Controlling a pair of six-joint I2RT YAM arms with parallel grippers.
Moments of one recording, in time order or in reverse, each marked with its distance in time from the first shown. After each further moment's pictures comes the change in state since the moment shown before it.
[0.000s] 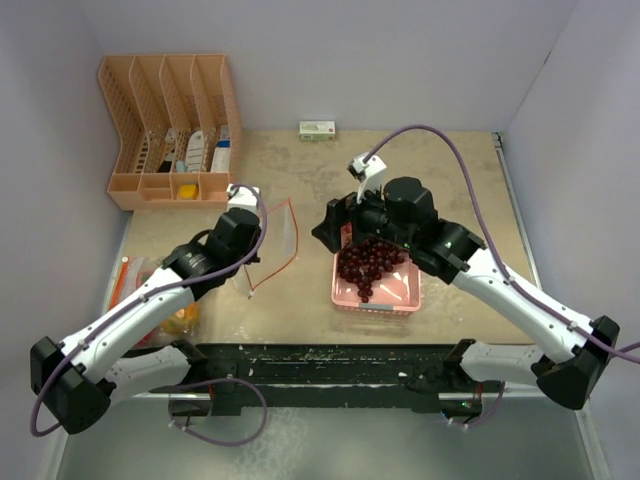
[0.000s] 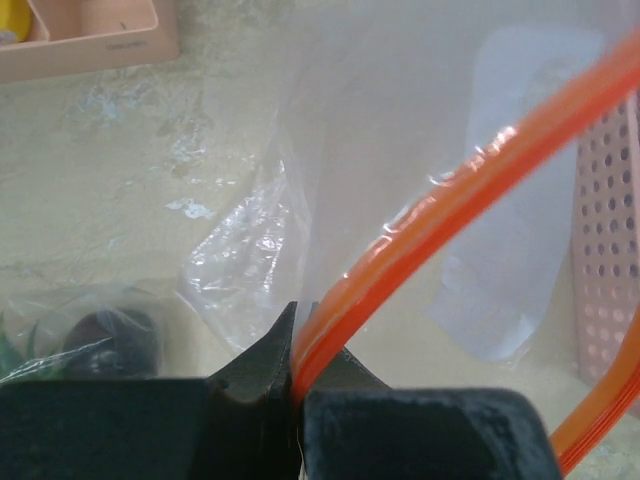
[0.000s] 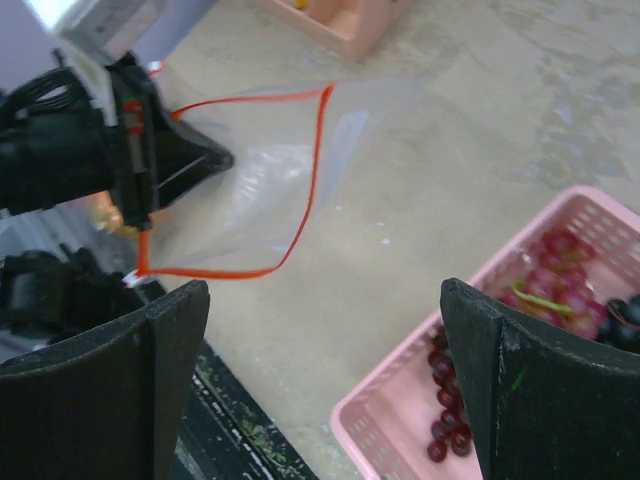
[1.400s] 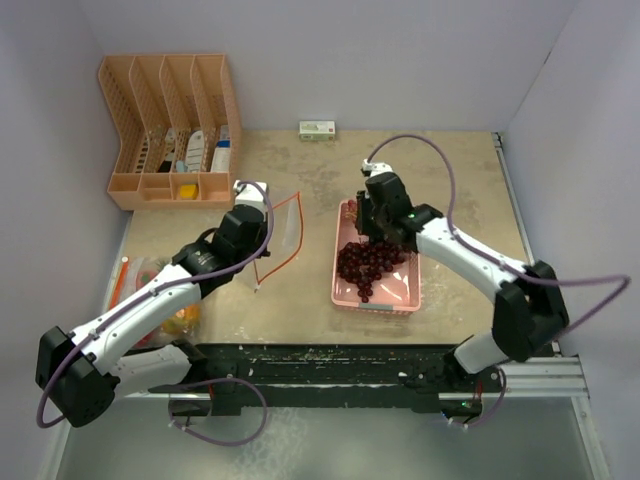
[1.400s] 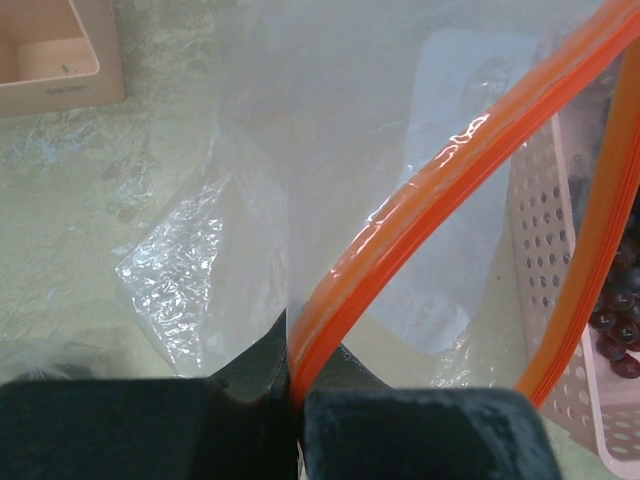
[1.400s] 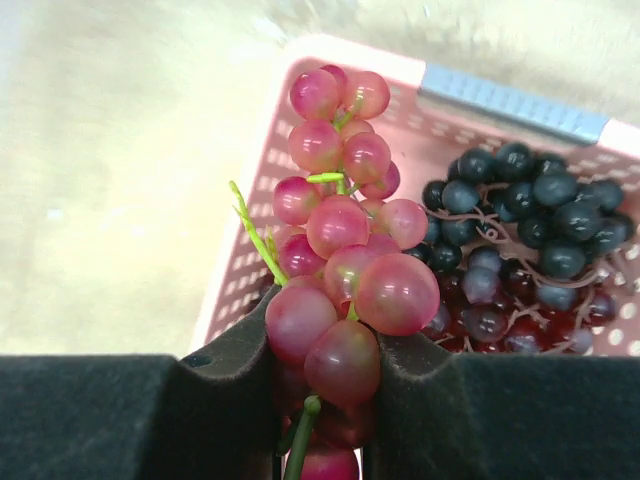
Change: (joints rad) left arm 0.000 0.070 -0.032 0.181 0.060 0.003; right arm -0.214 0.375 -0.082 -0.016 0.275 0.088
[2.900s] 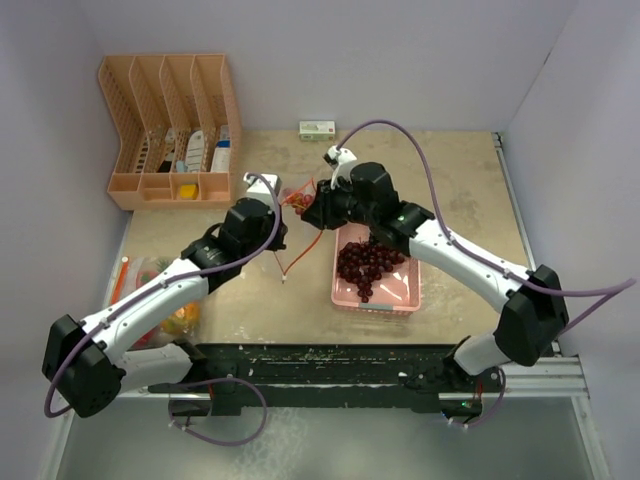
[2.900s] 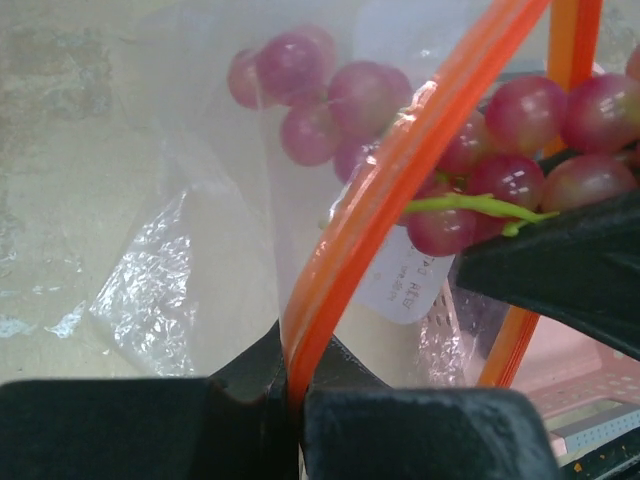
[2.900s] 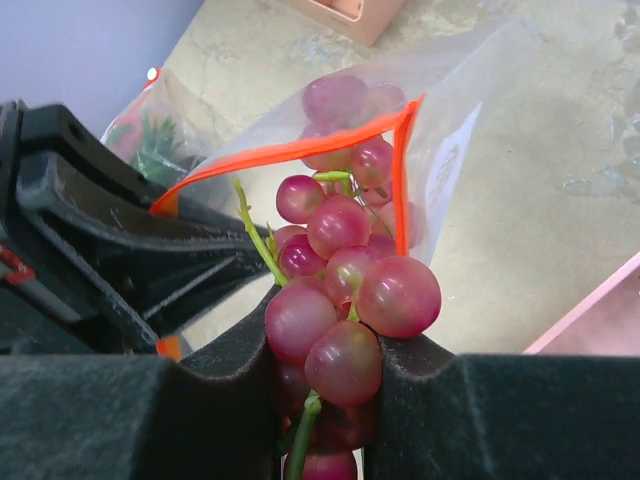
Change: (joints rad) left arm 0.000 0.056 0.013 0.181 0.179 -0.044; right arm 0.139 -0.088 0.098 0.208 -0.381 0.025
